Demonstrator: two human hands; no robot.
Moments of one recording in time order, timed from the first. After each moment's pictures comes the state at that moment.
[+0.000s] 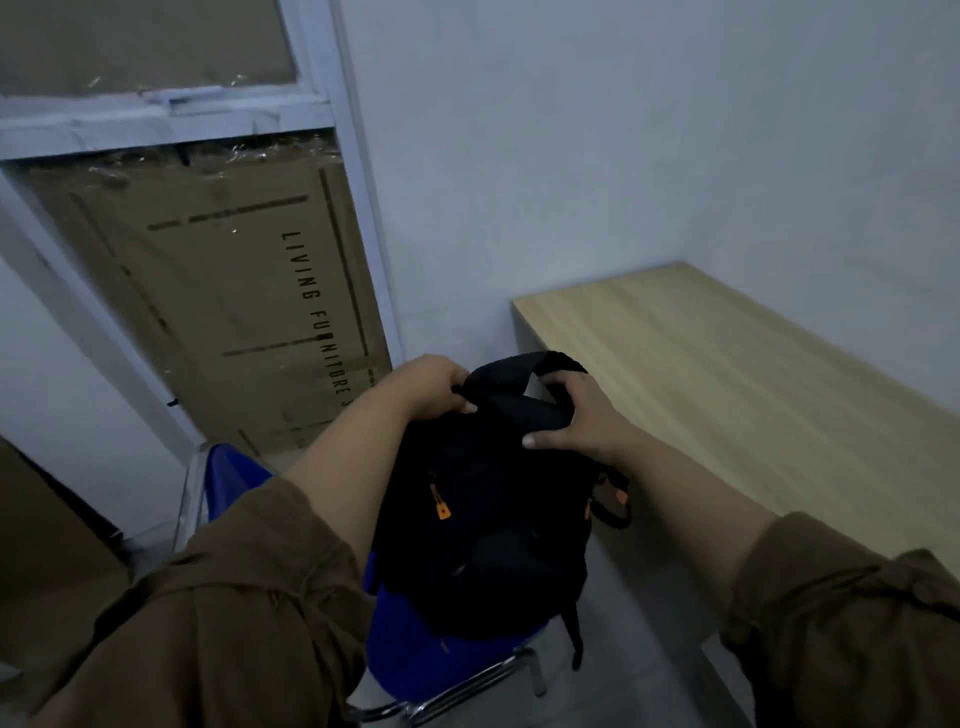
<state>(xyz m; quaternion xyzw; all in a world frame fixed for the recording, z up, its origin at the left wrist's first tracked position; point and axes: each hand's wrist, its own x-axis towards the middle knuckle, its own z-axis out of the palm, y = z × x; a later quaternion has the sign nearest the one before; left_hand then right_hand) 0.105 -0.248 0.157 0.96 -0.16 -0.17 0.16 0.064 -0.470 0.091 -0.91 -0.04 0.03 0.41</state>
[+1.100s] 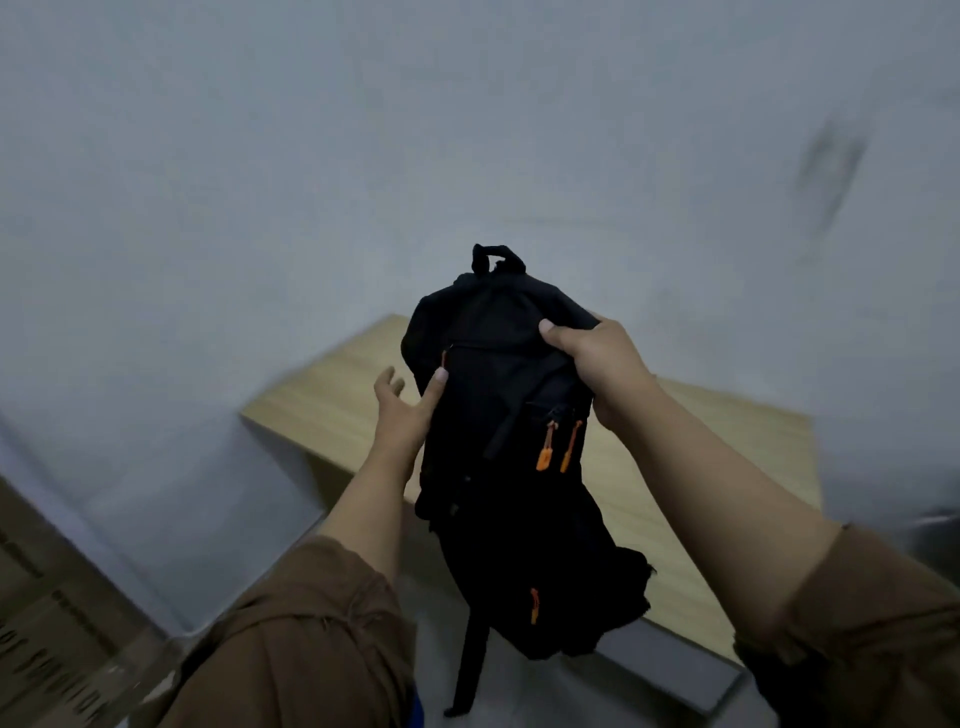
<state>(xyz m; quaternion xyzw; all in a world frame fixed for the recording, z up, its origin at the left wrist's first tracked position) 0.086 -0.489 0.138 0.70 -0.19 -0.18 0.66 -0.080 -0.611 0.231 -0.62 0.24 -0.34 0.67</state>
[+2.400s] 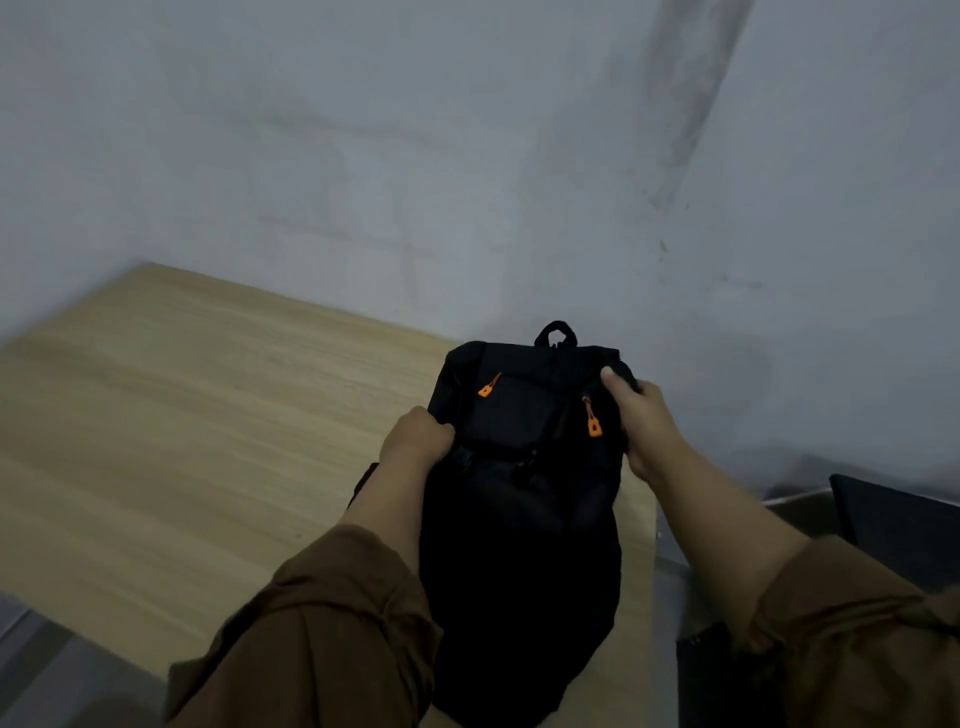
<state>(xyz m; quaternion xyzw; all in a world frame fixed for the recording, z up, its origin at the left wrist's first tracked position) -0.003 -0.913 0.000 0.88 -0.29 -0.30 0.23 -0.219 -1.037 0.040 -0.48 0.53 -0.33 0.62</state>
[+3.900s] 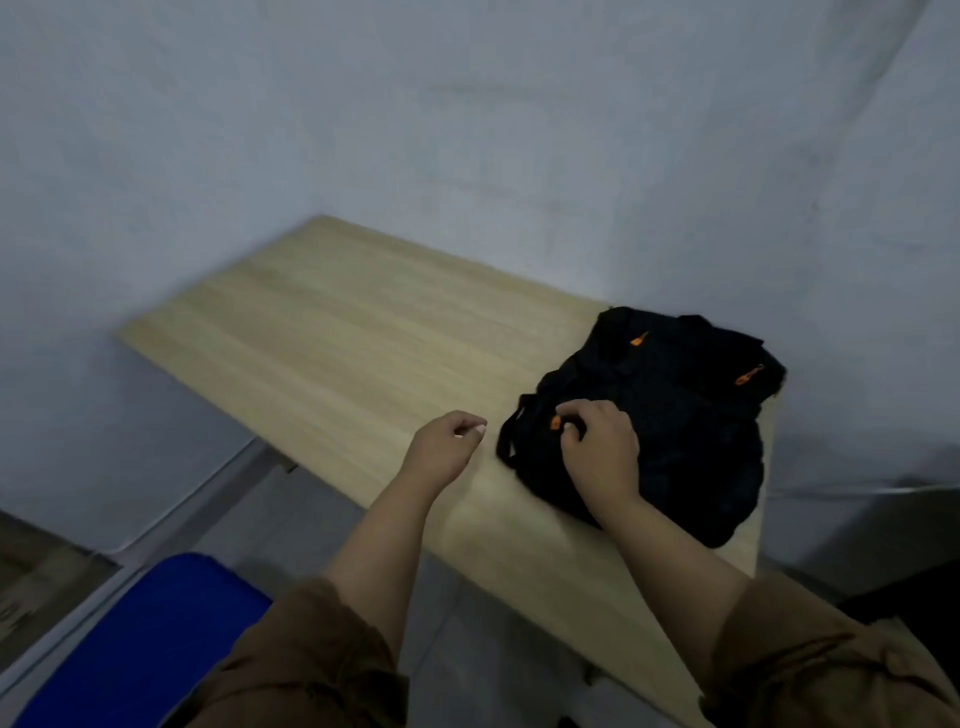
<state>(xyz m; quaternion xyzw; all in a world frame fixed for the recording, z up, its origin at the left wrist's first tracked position) -0.014 -0.640 0.012 0.84 -0.26 -0.27 0.39 -0.151 -0.765 0.003 -0.82 0.42 -0.24 0.29</state>
